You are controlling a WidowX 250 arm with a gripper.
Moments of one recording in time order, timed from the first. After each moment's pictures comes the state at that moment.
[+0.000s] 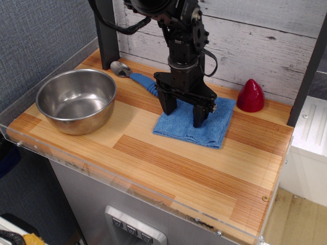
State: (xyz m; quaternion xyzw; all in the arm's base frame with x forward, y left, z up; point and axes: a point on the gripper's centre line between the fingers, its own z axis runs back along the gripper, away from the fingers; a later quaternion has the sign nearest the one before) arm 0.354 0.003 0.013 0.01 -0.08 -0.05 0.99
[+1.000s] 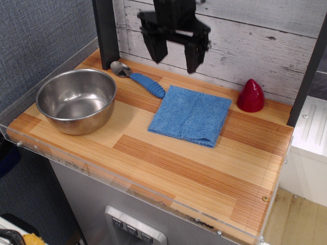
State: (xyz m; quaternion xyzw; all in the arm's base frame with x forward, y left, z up) arm 0.346 0.017 0.117 -0.02 -0.13 -0.05 0.99
